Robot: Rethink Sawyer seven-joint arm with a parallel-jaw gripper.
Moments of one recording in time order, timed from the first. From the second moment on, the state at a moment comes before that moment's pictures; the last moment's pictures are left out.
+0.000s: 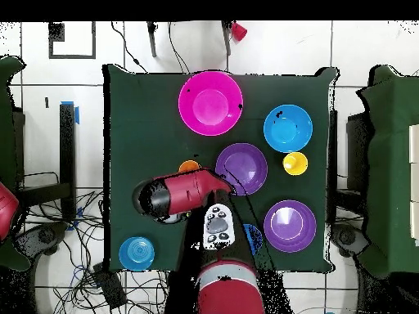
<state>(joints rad) -0.08 -0.64 0.06 1.75 -0.31 0.65 1.96</state>
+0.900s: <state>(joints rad) -0.08 -0.72 0.06 1.75 -0.26 0.81 1.96</state>
